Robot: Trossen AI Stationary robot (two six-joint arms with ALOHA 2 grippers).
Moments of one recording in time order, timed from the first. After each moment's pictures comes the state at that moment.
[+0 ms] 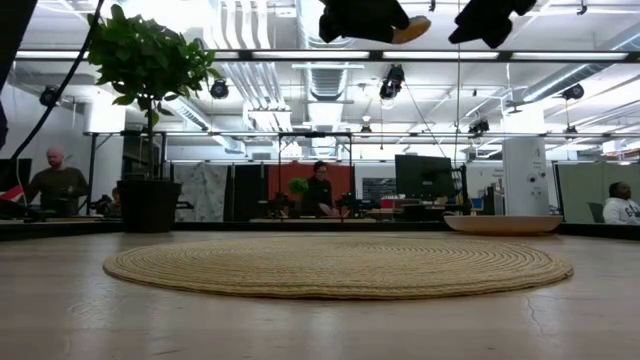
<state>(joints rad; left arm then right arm) 0.02 1.78 1.72 -0.42 -0.13 0.02 -0.08 0.92 1.01 -0.69 0.04 0.11</state>
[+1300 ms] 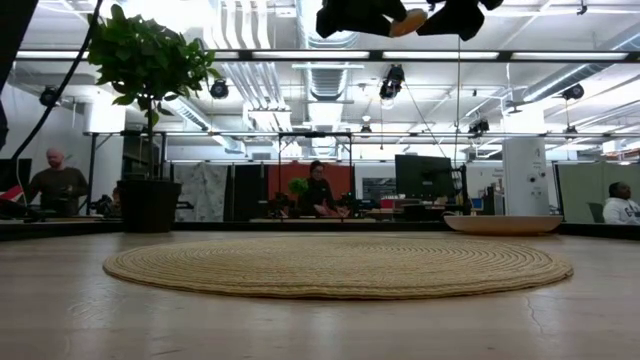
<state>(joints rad) 0.03 1.78 1.77 -0.48 -0.12 -0.03 -0.07 0.99 1.01 -0.48 0.03 0.04</state>
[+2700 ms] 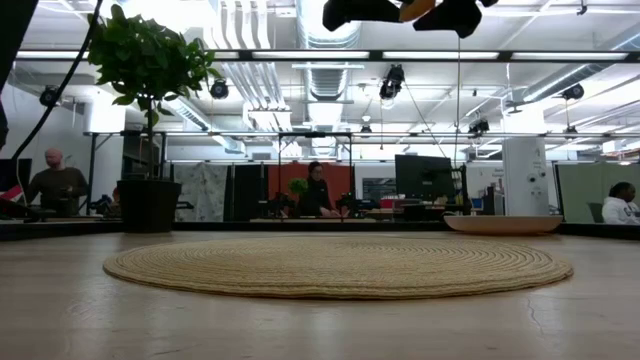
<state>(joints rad) 0.03 1.78 1.78 -0.41 -0.09 -0.03 -0.07 0.99 1.01 -0.45 0.02 0.04</state>
